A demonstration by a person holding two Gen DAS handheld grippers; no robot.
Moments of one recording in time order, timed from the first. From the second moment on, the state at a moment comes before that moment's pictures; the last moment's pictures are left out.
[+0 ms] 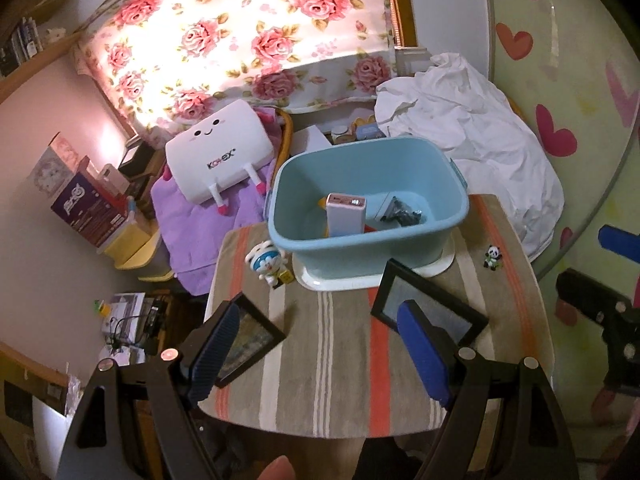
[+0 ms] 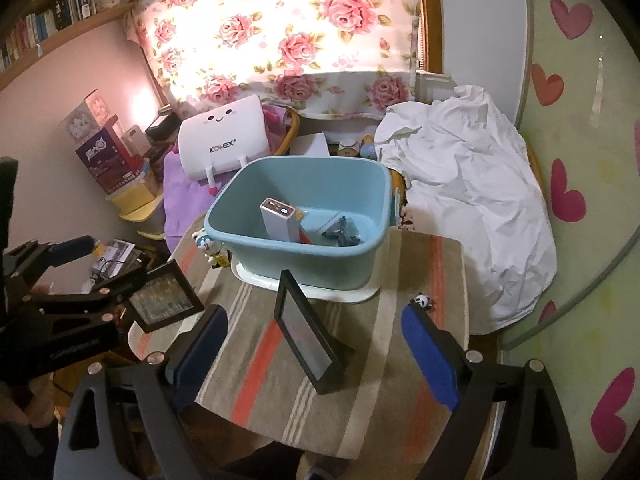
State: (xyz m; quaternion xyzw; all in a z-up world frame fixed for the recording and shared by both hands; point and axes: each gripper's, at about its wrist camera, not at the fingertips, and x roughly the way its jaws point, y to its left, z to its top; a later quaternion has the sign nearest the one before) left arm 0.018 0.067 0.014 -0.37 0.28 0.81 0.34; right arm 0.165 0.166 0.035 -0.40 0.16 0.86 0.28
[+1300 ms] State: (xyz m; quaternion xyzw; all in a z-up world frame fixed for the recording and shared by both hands) left arm 0.013 -0.034 -0.024 -0.42 0.24 0.81 0.33; right arm 0.172 0.058 0.018 -0.37 0.18 0.83 0.38
